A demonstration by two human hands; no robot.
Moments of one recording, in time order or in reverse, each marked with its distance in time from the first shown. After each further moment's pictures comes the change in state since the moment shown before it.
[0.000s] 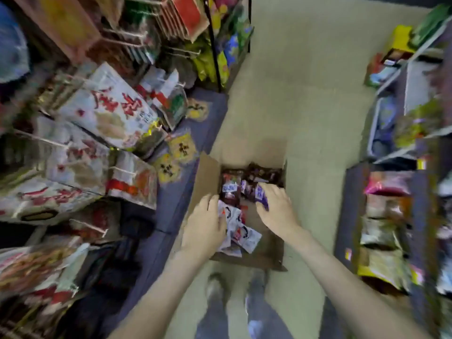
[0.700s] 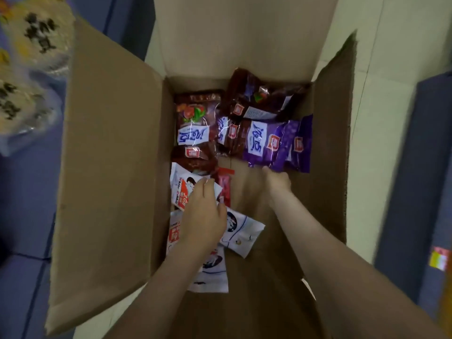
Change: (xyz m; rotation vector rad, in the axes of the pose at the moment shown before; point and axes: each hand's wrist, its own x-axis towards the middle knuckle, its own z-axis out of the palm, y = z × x) left_hand 0.222 -0.118 0.460 -0.254 -0.249 -0.144; right_hand 0.219 0.308 0.393 0.807 0.080 1.210
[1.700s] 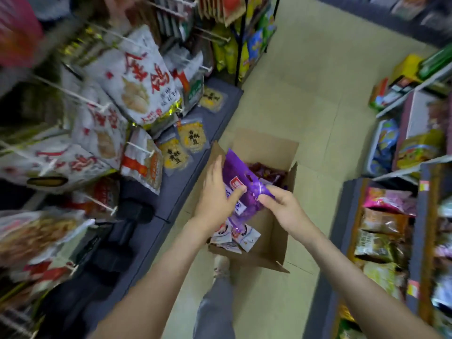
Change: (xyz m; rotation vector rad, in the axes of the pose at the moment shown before) left_hand -0.308 0.118 -0.366 -0.516 0.320 0.206; right_hand -0.542 -0.077 -0.181 -0.322 -0.591 -0.974
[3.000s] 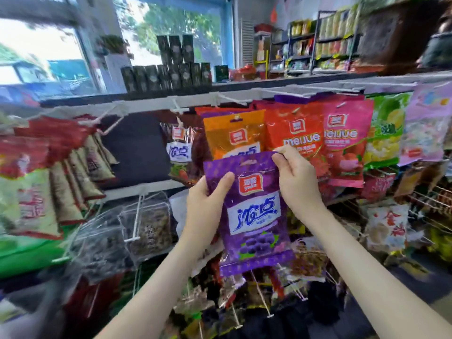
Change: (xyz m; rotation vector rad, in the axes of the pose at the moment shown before) left_hand -0.641 0.092 -0.461 -0.513 1.128 0.391; right_hand -0.446 -0.401 0.448 0.002 -0.147 -1.348
